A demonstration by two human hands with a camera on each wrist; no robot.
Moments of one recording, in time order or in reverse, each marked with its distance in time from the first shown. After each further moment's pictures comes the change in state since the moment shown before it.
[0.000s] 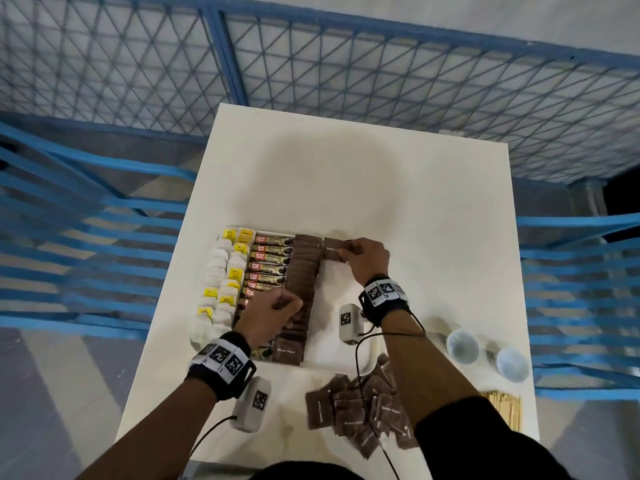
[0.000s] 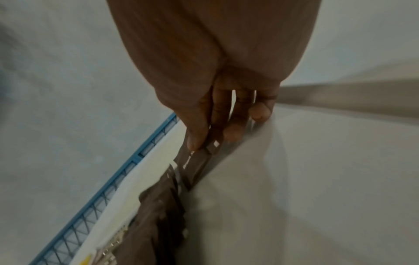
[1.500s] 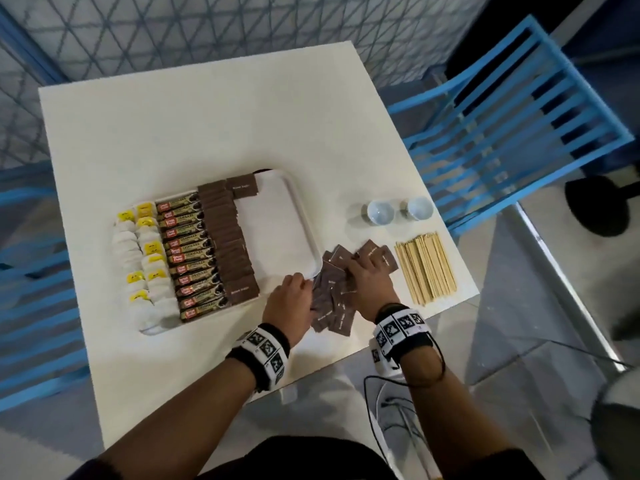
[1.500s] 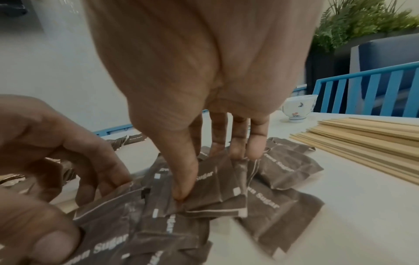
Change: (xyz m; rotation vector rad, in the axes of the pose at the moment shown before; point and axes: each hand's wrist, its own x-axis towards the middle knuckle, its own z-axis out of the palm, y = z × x) left_hand -0.082 -0.052 0.122 1.081 -0.274 0.702; right_hand -0.253 0.144 -0.030 -0.556 0.043 0.081
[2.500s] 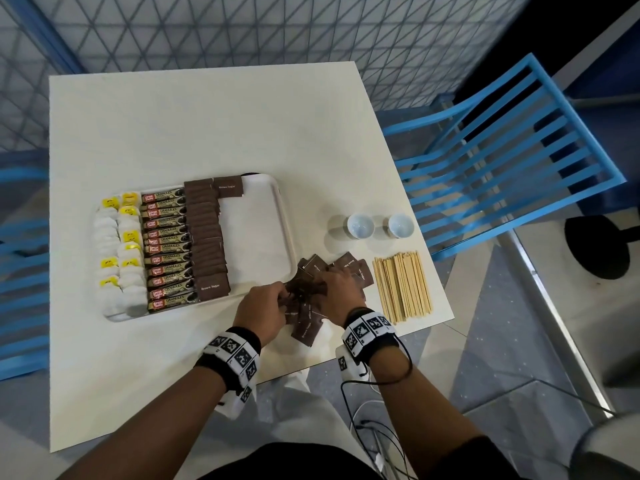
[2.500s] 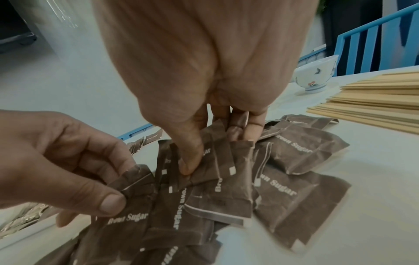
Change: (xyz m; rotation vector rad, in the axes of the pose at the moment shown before) left_hand 0.000 0.027 -0.003 -0.396 0.095 -0.334; right_hand 0.008 0.008 -0.013 0.147 -0.048 -0.091
